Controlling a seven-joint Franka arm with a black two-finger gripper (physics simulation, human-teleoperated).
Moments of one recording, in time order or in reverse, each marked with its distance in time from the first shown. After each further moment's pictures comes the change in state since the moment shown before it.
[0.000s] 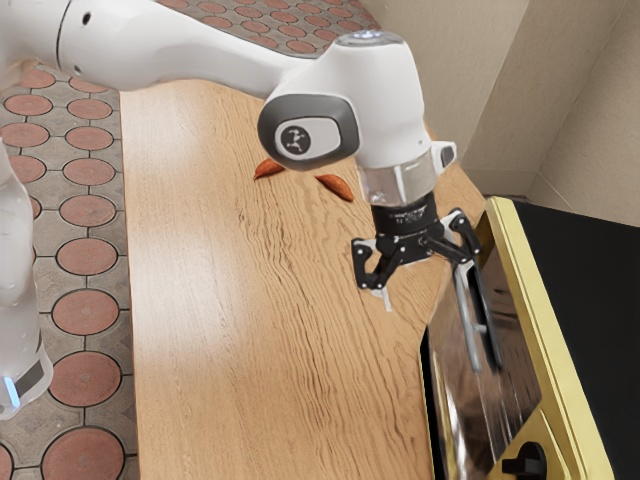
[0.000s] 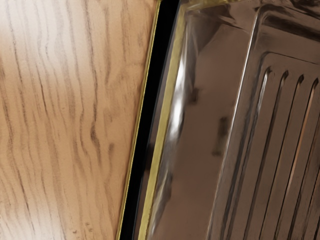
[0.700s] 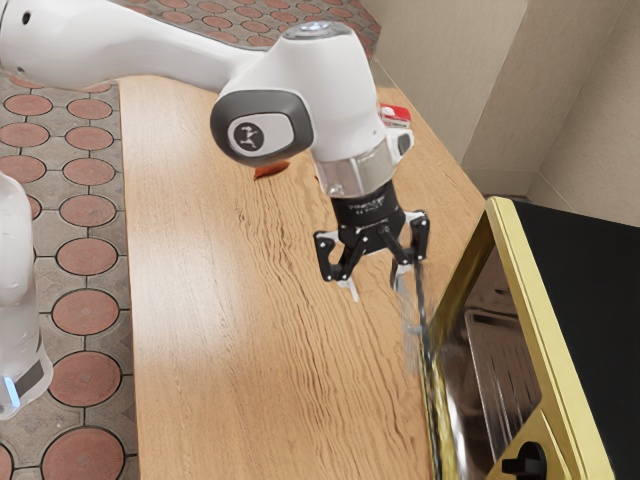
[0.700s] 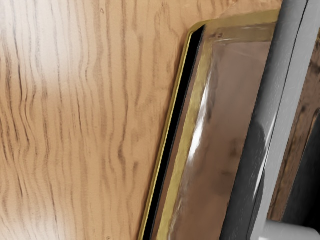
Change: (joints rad) arm 0.029 -0.175 -0.003 -0.153 -0.065 0.019 -0.005
